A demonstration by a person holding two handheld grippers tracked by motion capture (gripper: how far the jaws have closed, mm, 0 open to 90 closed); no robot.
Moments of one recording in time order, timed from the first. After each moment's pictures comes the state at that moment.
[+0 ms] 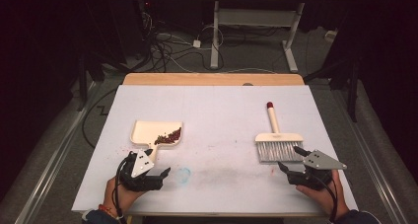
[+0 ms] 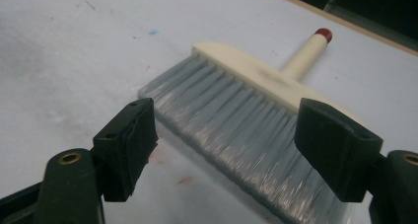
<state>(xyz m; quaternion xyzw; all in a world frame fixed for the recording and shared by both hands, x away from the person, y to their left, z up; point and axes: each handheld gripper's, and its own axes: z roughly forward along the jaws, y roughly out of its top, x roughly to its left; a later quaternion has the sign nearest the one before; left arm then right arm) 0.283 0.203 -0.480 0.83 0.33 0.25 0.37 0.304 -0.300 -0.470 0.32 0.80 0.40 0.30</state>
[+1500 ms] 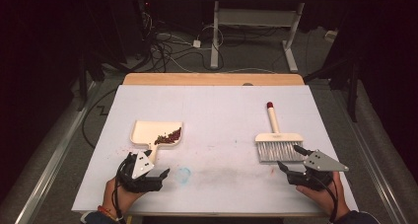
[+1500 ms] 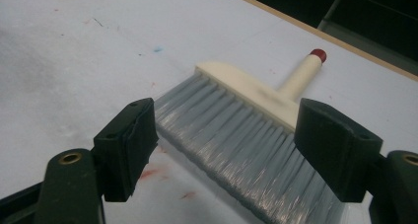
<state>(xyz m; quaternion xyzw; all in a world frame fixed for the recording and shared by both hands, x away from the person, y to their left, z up) 0.281 0.203 -0.480 0.84 0.33 0.25 0.36 0.299 -0.296 -0.461 0.31 0.80 0.41 0.32</state>
